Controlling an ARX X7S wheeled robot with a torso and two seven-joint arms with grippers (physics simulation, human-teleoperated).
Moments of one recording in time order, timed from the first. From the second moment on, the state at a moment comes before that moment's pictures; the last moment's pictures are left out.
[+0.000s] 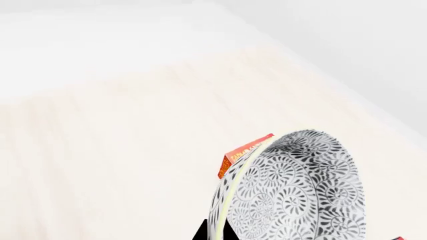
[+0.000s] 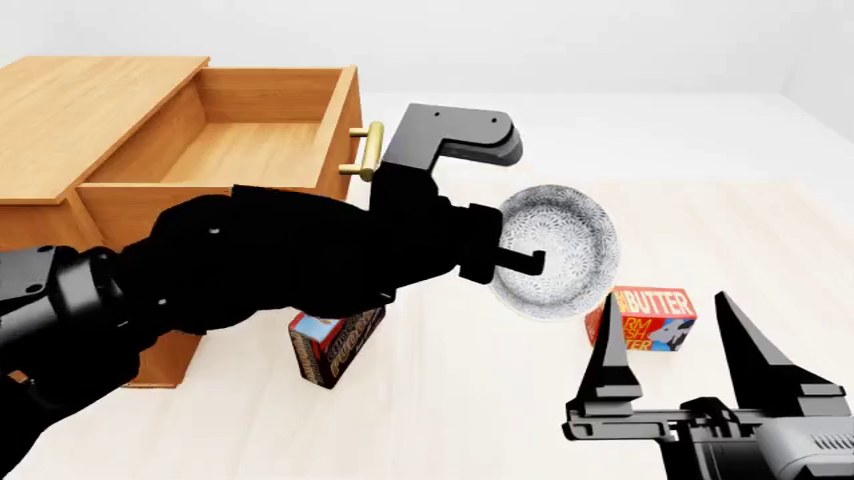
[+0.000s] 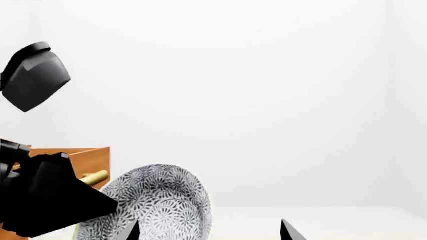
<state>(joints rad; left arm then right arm) -1.54 -0.39 1.37 -0.06 -1.91 -0.48 -0.54 -0.17 0.50 -0.13 -0.80 0.37 0.14 0.43</state>
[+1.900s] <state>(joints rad) -1.95 -0.78 1.27 -0.29 -2.01 -0.71 -0.73 -0.16 0.52 -0.16 -0.79 0.38 0.13 0.43</state>
